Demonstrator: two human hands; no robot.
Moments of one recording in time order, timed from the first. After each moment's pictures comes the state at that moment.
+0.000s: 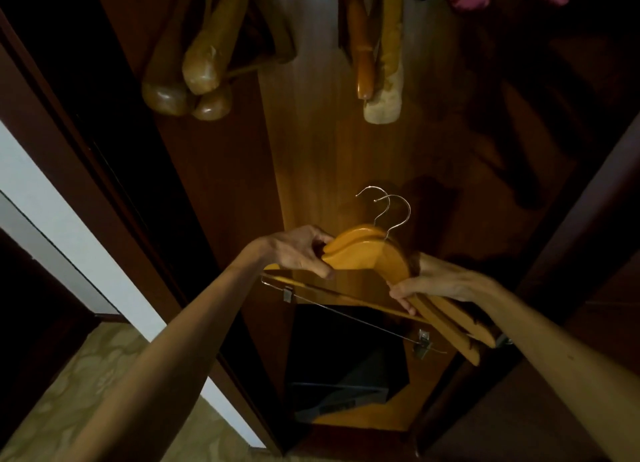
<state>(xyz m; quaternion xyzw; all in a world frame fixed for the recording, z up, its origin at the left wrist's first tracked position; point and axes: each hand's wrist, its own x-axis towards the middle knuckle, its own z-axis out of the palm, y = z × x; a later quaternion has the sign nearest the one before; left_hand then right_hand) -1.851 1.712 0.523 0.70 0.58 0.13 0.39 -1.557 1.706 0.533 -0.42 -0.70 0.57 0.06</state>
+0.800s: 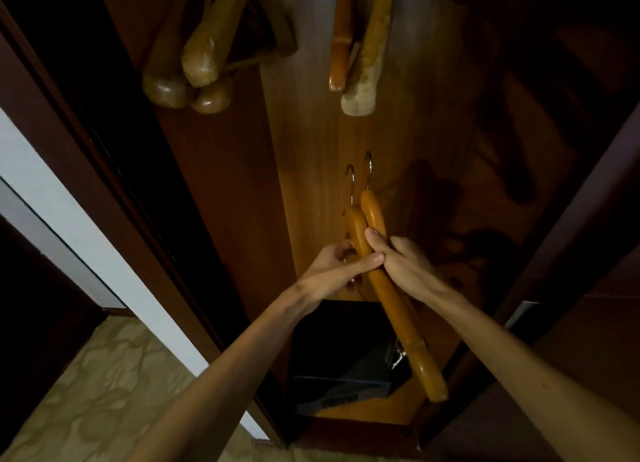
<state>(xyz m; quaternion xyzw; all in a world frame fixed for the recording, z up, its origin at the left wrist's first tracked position) -1.772 1.652 0.505 0.56 0.52 0.38 0.52 -1.609 1.678 0.526 -0.53 -0.68 0.44 0.26</state>
